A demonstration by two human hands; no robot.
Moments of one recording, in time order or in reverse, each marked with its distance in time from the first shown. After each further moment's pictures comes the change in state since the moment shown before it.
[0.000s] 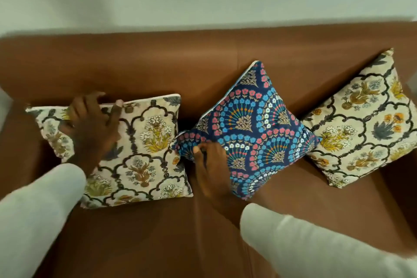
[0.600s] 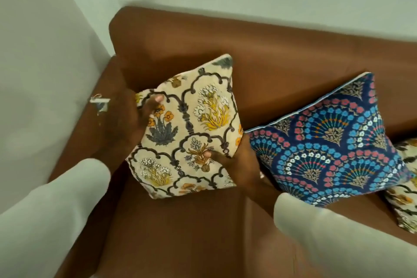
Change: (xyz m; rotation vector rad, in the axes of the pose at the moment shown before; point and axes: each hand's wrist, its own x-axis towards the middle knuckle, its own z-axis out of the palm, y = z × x) left_hand -0.011 -0.121 -0.078 -0.213 -0.122 -0.112; right_hand 0.012 -0.067 0.105 0.027 -0.228 0.065
